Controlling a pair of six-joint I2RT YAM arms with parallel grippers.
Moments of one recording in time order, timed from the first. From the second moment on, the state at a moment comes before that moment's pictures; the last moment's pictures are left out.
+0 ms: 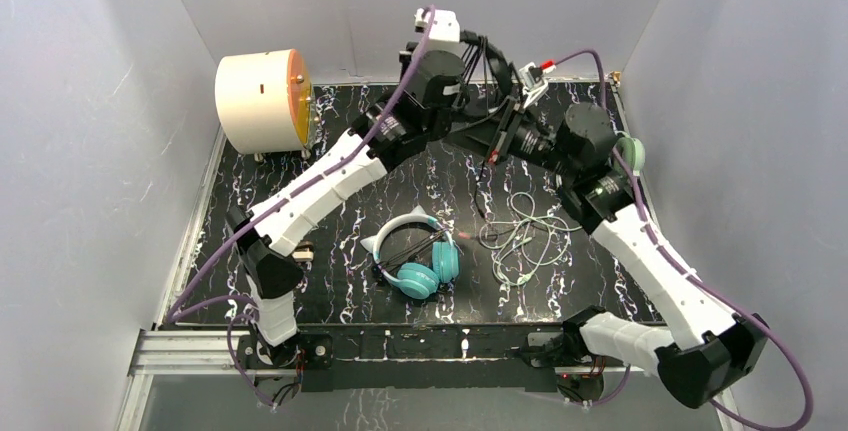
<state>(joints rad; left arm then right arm) -0.91 1.82 2.03 -0.49 -1.01 0.02 0.49 1.10 1.15 0.02 -0.64 0.94</state>
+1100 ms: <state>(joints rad) -0.72 1.57 2.12 -0.64 0.23 -0.60 0.32 1.25 0.87 0.46 -0.91 0.69</state>
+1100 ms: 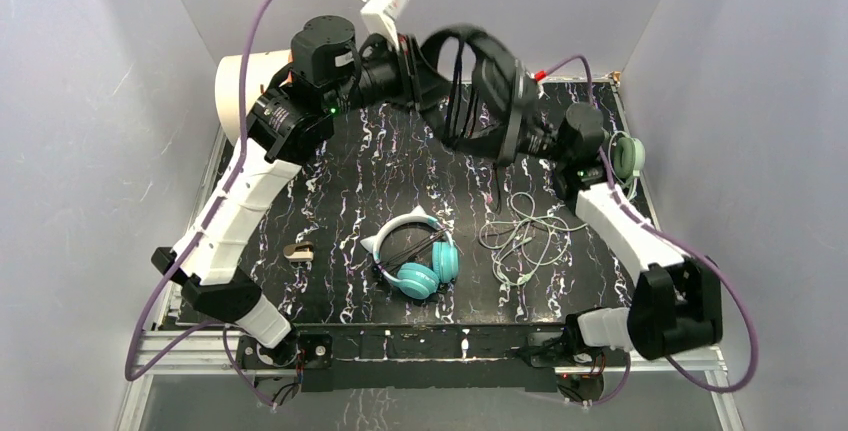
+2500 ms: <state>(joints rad) -0.82 1.51 1.54 -0.40 -0.39 0.72 0.22 1.23 0.98 0.05 -1.23 1.08</state>
